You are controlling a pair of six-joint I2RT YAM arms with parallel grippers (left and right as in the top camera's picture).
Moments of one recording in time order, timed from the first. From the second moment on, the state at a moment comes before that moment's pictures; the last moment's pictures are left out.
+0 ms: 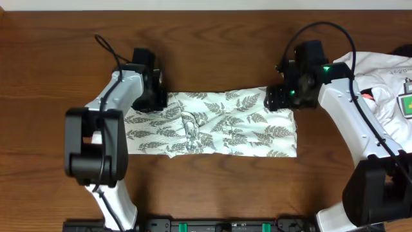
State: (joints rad) left arm -0.10 1.97 1.33 -0.81 0.11 -0.14; right arm 0.16 1.70 1.33 -0.96 -0.21 0.05
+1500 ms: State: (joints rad) left arm -0.03 1.63 1.33 -1.02 -0.11 -0.18; right arm -0.10 1.68 0.85 -0.54 -0.43 -0.06
